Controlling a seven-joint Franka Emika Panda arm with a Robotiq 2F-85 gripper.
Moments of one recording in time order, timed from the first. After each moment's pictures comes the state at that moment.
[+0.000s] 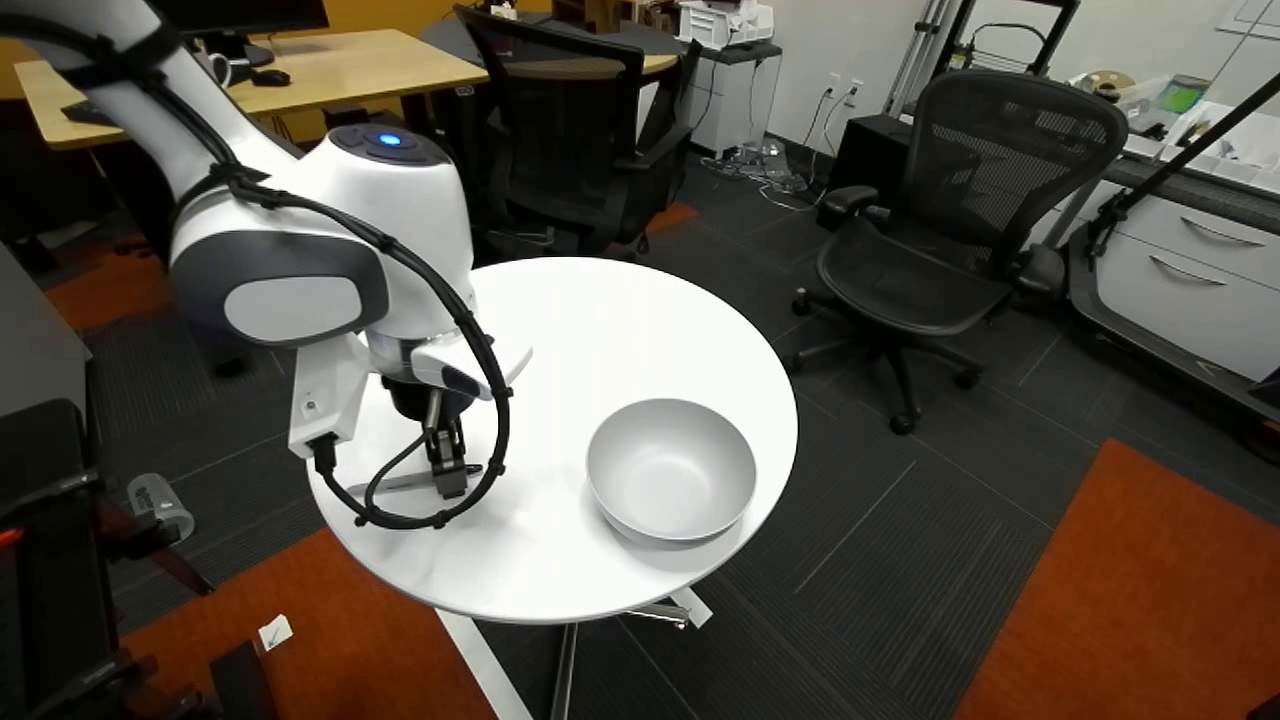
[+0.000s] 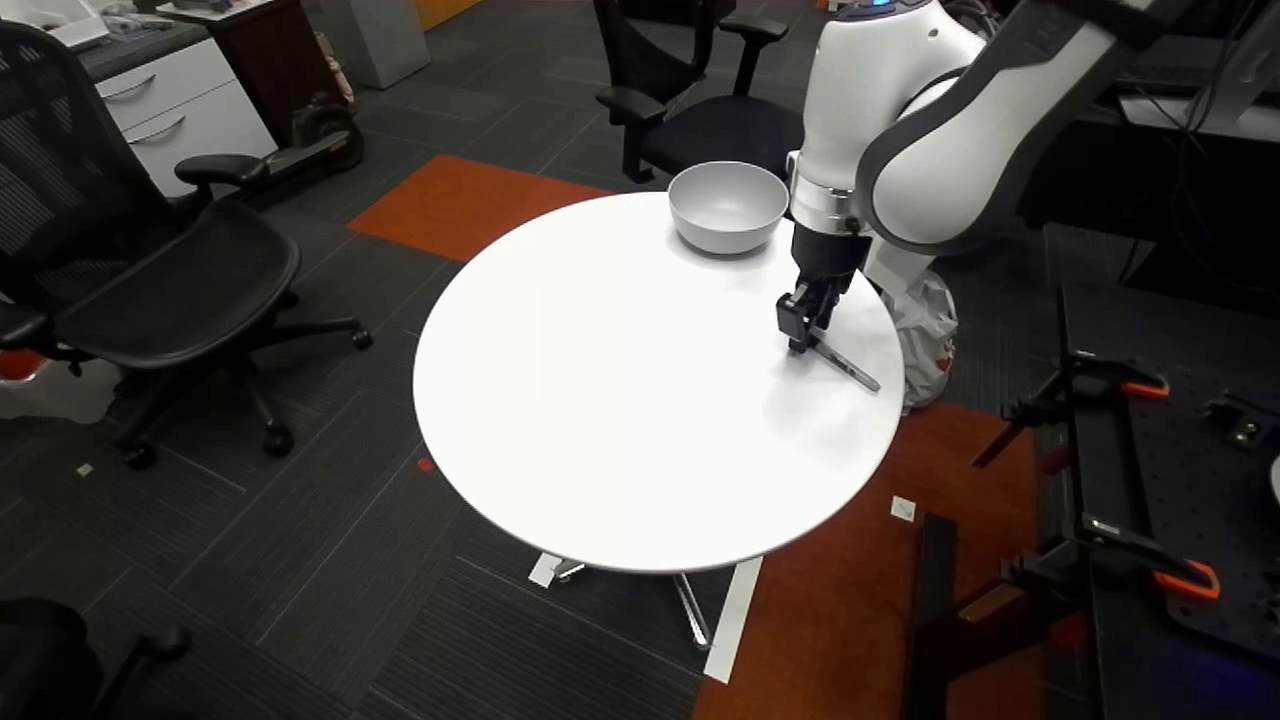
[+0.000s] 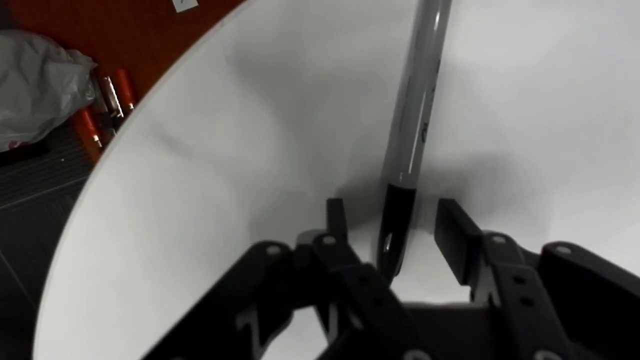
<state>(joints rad) -0.08 0.46 -0.08 -2.37 0.09 2.78 0.11</state>
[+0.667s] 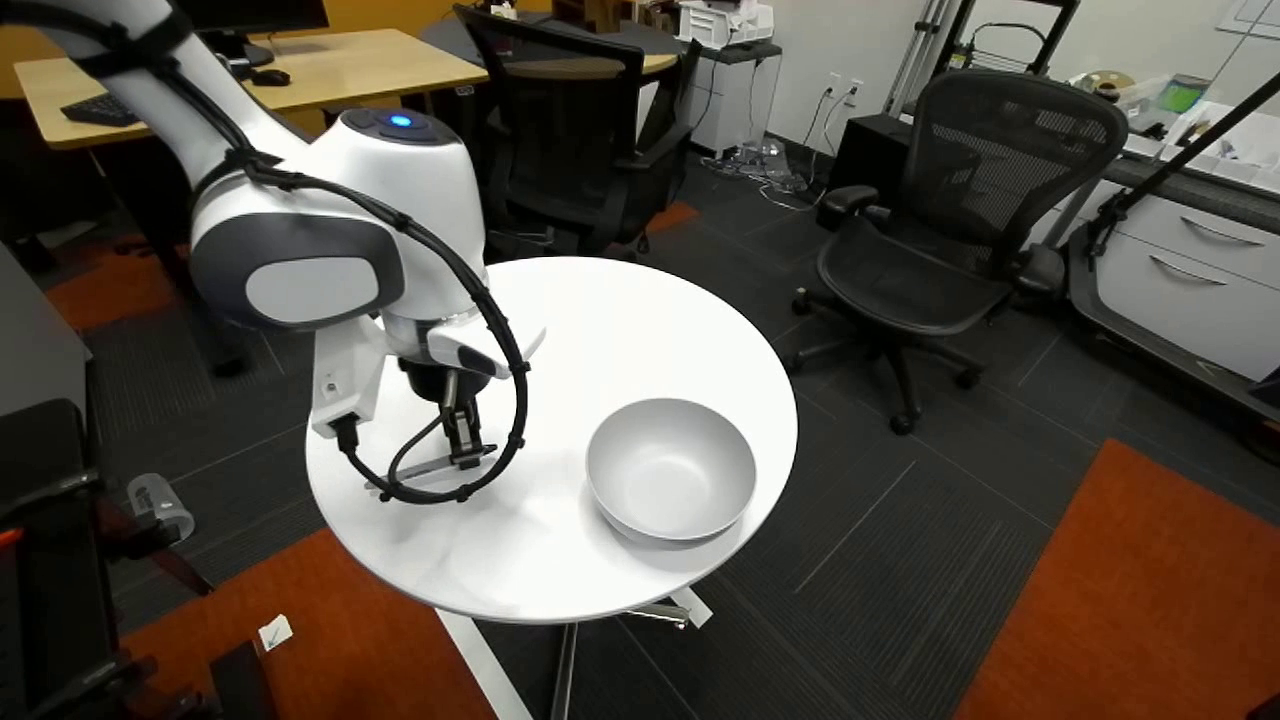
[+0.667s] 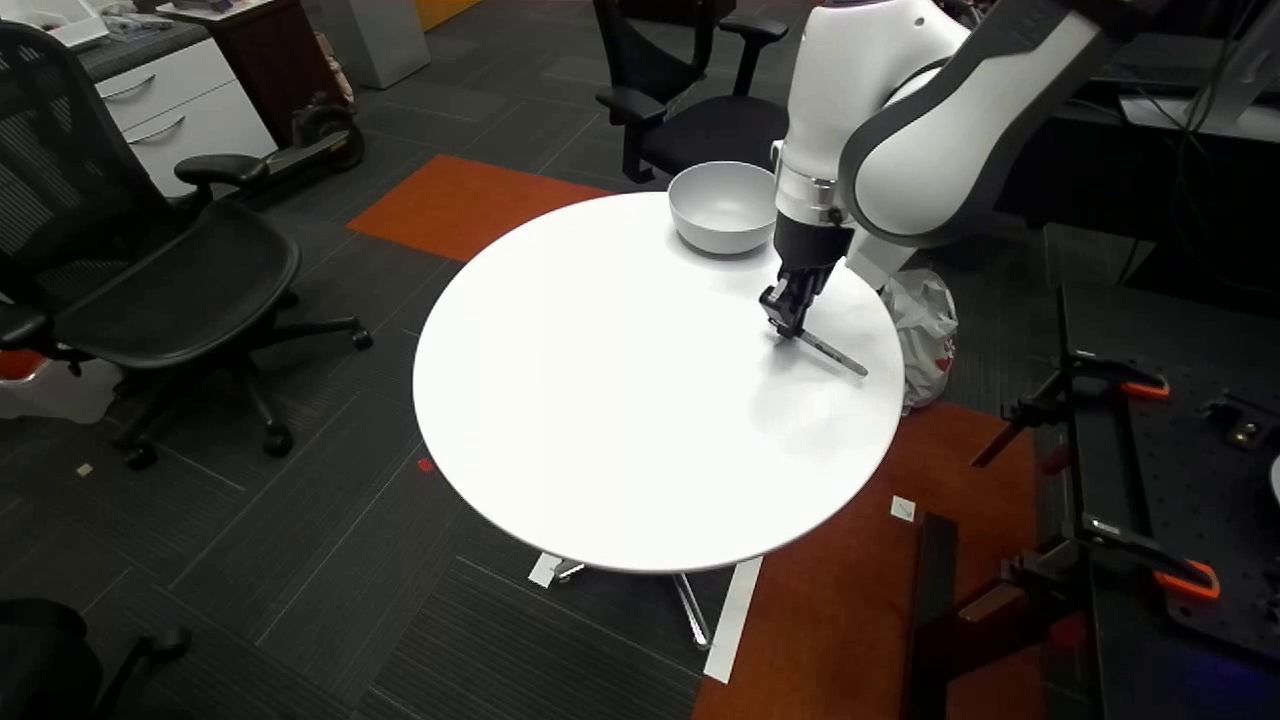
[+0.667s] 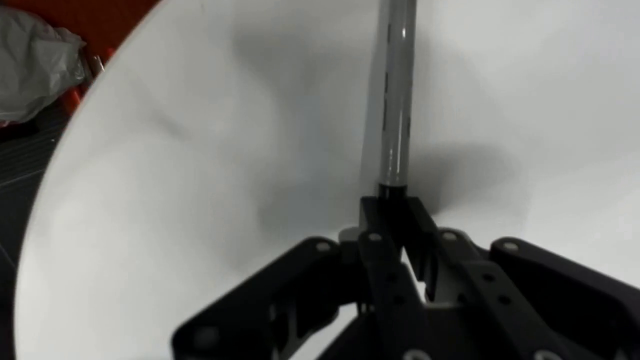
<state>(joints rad) -0.07 0.47 -0.08 -2.32 0.09 2.78 0.11</state>
